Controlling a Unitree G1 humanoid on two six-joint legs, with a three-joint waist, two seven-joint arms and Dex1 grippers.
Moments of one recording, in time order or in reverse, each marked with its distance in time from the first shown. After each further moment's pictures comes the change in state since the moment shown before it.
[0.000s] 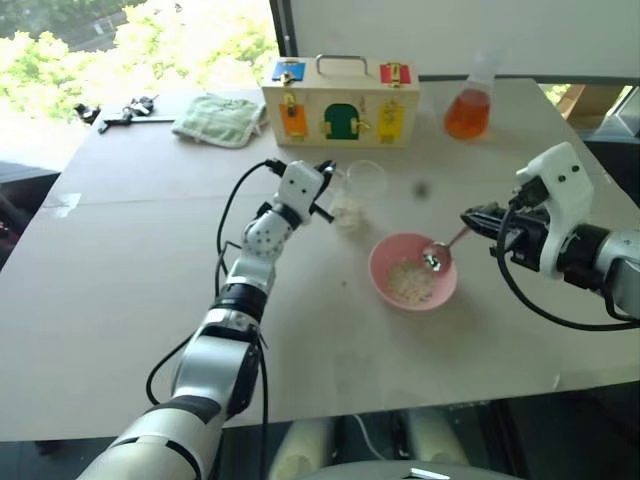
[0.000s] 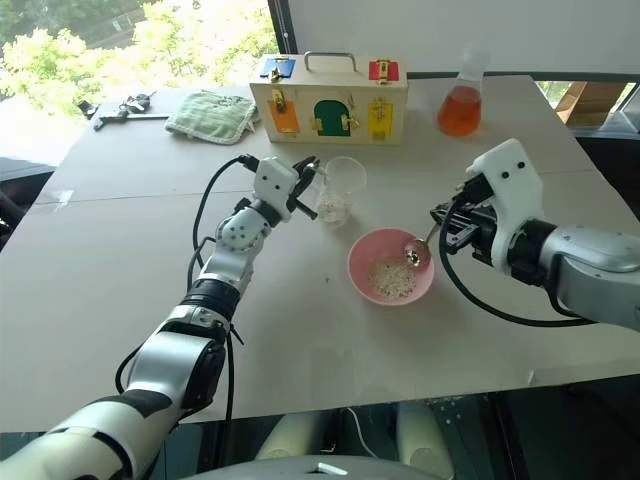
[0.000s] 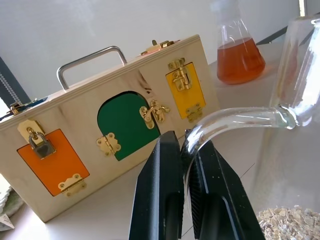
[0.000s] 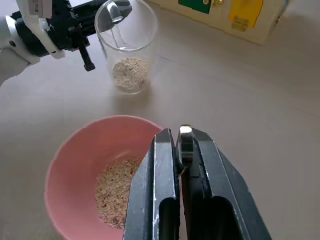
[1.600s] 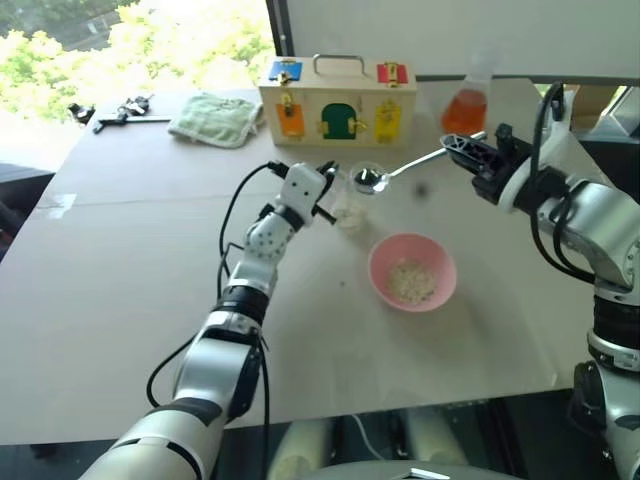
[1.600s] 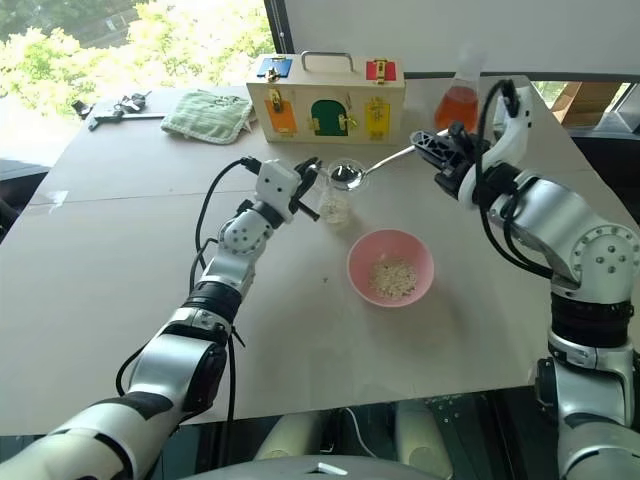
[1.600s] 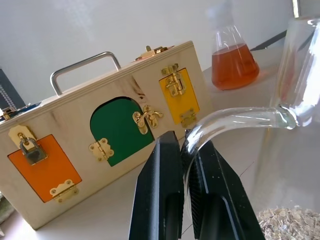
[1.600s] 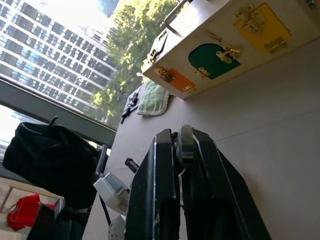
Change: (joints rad) left arm 0.021 -0.016 -0.009 -0.025 0.000 -0.005 0.009; right arm -0.214 0.598 -0.073 0.465 0.408 -0.206 -0.414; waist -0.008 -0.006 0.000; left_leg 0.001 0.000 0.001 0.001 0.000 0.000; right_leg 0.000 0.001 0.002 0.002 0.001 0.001
